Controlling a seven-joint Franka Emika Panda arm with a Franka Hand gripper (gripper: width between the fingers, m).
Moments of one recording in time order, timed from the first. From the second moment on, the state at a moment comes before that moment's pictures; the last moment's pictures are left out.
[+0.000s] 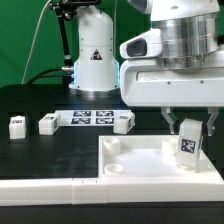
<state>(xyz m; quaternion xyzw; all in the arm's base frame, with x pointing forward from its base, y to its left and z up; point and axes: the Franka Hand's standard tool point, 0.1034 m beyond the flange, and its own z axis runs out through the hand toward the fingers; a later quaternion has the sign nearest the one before) 0.641 0.123 0.089 -0.94 0.33 0.01 0.07</state>
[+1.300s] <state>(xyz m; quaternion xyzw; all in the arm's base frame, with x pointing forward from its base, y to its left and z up) 0.633 0.137 0.087 -1.00 -0.03 0.00 0.02</state>
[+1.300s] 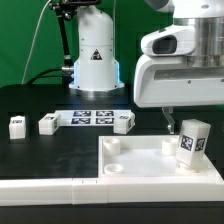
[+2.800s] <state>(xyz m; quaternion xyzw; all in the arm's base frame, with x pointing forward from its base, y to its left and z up) 0.636 0.124 0.084 -0.99 -0.12 -0.02 0.02</state>
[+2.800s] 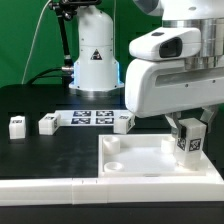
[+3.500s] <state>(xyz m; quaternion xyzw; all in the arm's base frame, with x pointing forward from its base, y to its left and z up) 0.633 0.121 0.081 -0.93 0.37 -0.02 0.04</state>
